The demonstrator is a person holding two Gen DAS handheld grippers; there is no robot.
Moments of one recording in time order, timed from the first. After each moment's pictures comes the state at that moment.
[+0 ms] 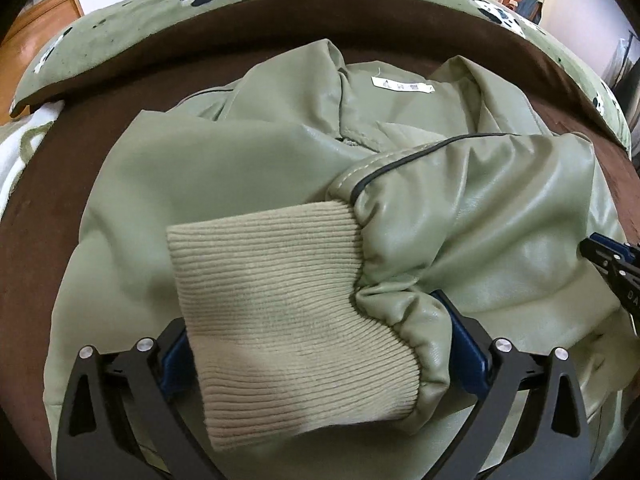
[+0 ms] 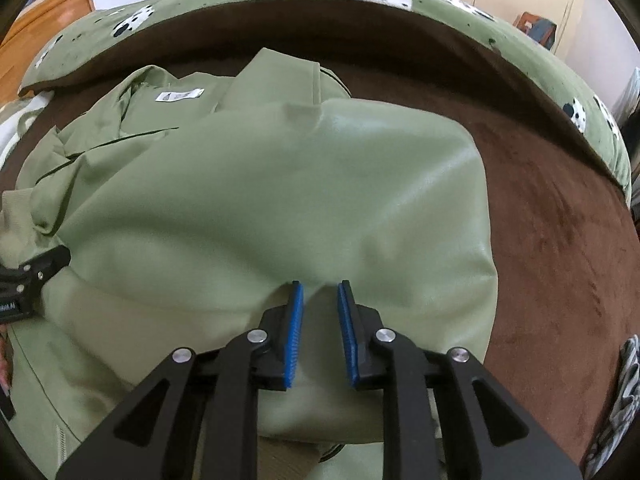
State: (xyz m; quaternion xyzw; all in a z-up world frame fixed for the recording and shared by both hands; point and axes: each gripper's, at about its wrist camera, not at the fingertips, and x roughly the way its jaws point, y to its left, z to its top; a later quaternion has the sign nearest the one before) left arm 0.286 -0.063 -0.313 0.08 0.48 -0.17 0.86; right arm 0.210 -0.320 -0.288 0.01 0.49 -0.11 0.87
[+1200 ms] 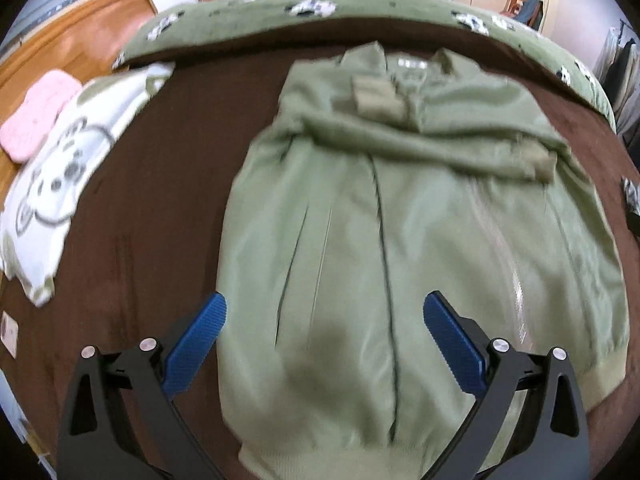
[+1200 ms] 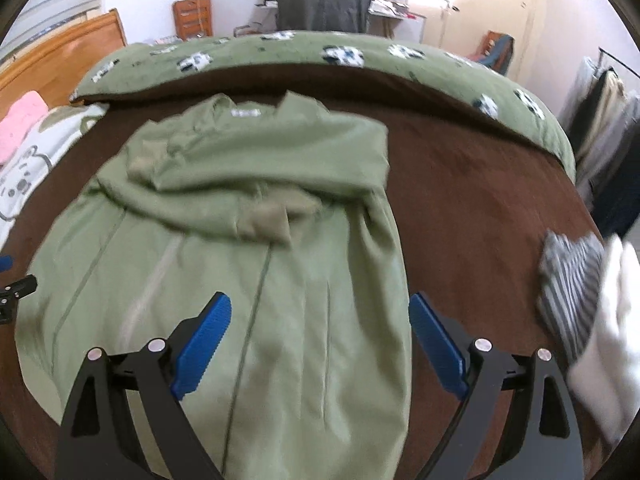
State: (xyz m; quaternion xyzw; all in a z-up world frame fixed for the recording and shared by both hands) left arm 0.047 0.093 -0.240 0.09 0.49 -0.12 0.86; right arm -0.060 -0.247 -0.197 0.02 0.44 -0.13 0.89
